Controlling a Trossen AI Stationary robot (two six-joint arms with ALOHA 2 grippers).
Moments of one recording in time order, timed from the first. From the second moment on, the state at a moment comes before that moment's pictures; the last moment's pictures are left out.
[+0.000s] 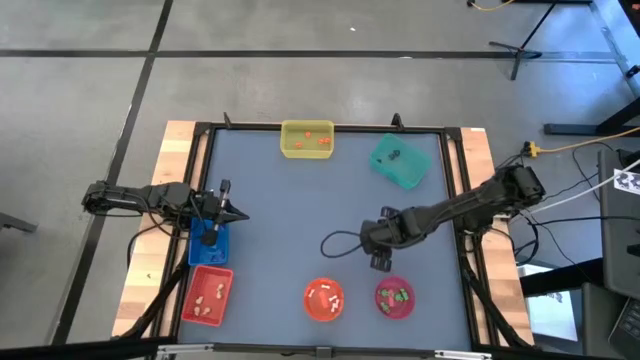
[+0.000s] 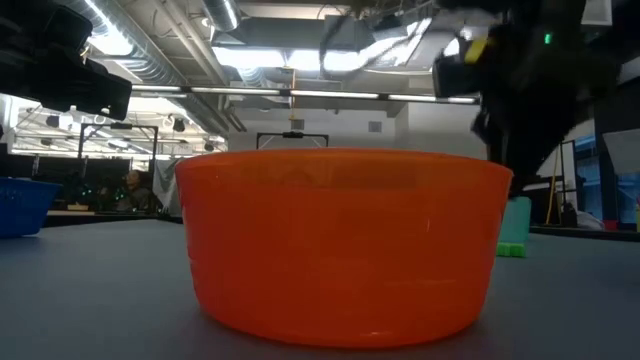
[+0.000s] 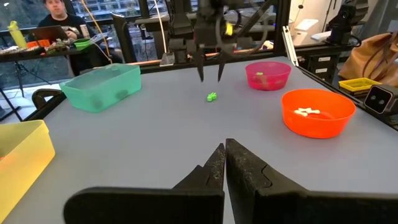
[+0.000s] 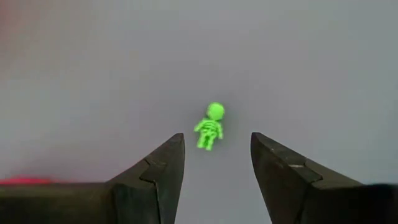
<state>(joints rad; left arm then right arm) -0.11 0.00 0.09 -0.25 -0.02 0.06 0.32 1.60 1.03 -0.77 0.11 0.52</state>
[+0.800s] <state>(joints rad) -0.11 0.00 0.09 -0.25 -0.03 0.06 0.30 1.60 0.83 -0.44 0.12 0.52</state>
